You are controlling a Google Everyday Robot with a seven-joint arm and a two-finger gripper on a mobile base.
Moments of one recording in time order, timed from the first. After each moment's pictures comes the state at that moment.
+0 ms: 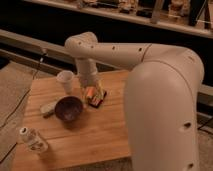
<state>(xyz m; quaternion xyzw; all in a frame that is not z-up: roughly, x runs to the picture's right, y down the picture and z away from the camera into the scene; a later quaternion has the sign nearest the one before) -0.050 0.031 0.711 -0.29 0.35 0.62 0.64</state>
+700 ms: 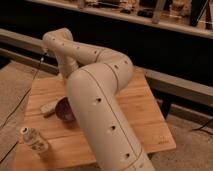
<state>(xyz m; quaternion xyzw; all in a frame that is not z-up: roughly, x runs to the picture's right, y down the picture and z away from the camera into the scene) -0.164 -0.015 0.785 -0.29 0.36 0.59 0.66</state>
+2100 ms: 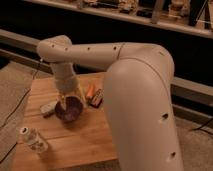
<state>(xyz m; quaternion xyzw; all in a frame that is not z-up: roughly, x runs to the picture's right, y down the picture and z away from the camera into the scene) -0.117 0.066 0.669 -0.32 0.37 0.56 0.67</state>
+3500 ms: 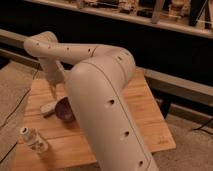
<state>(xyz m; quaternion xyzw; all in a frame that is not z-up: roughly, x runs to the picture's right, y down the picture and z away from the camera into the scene) -0.217 0.042 0.707 -0.32 0.32 0.51 0.73</state>
